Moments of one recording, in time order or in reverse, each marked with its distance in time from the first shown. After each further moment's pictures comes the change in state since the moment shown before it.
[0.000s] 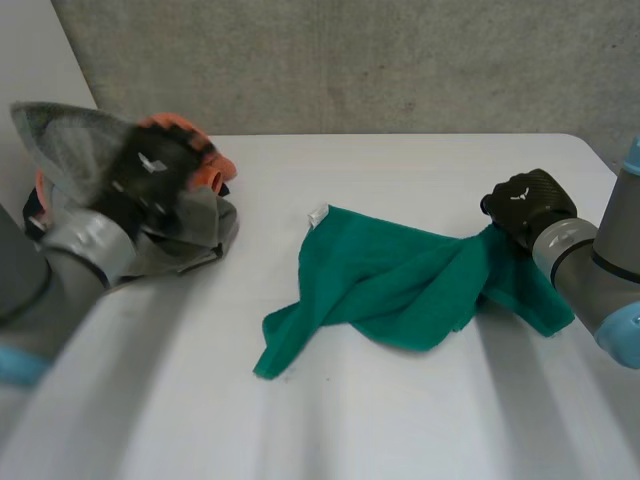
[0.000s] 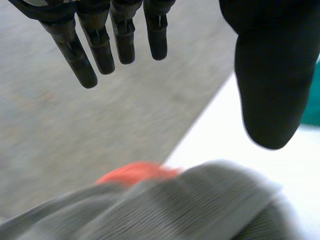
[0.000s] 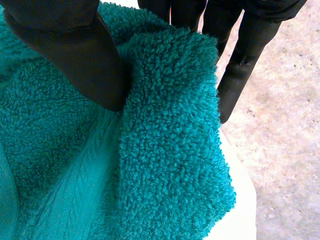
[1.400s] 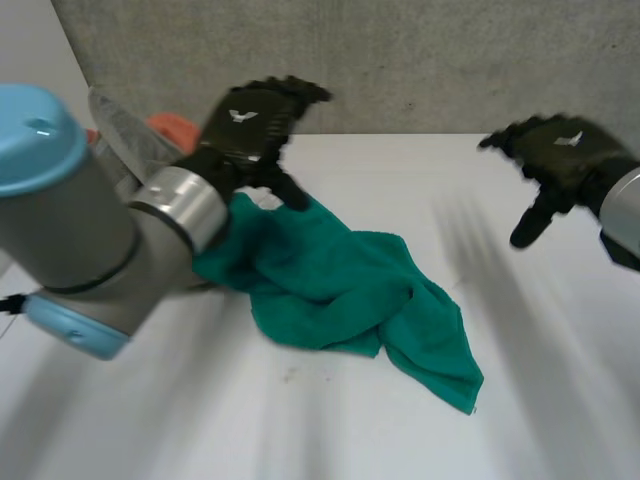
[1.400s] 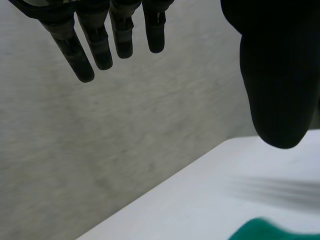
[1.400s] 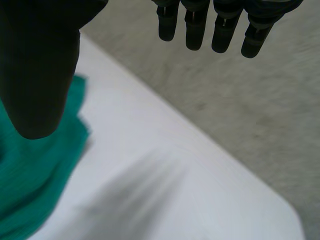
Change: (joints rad) left arm -0.255 -0.123 0.358 -0.146 -0.084 -0.487; right arm -0.086 -0.258 -0.047 0.281 -0.220 0.329; left_hand -0.084 -0.068 -0.062 -0.079 -0.084; right_hand -0.850 -0.958 -0.970 -0.990 -0.913
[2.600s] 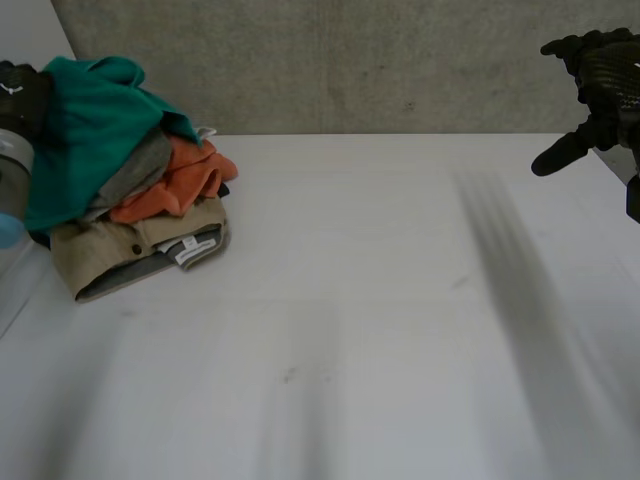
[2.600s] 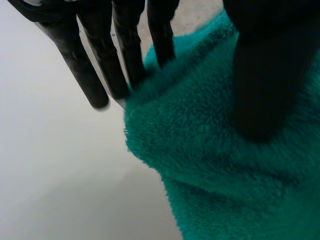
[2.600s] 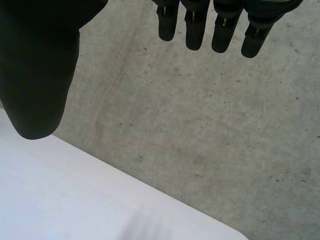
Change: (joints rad) left arm 0.585 -0.520 0.548 0.100 -0.081 0.435; right arm -0.019 -0.112 0.064 -0.273 0.140 0.304; left_hand 0.453 0.409 0.386 0.401 0.400; right_hand 0.000 0.000 0.000 0.000 0.000
